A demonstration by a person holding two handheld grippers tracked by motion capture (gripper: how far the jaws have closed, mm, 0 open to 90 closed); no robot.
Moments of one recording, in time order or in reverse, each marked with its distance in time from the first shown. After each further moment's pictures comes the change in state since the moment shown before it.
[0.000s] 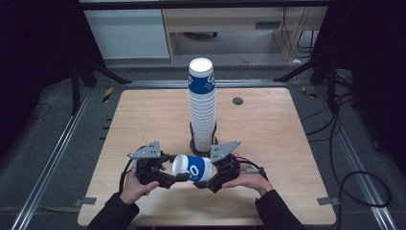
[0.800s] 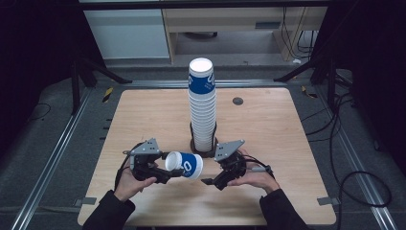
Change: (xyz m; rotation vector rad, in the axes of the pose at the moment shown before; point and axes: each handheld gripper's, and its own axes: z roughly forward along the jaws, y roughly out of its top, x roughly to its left) left arm 0.013 0.000 -0.011 0.092 0.143 -0.021; right arm -0.006 -0.005 -0.016 0.102 -0.108 -0.021
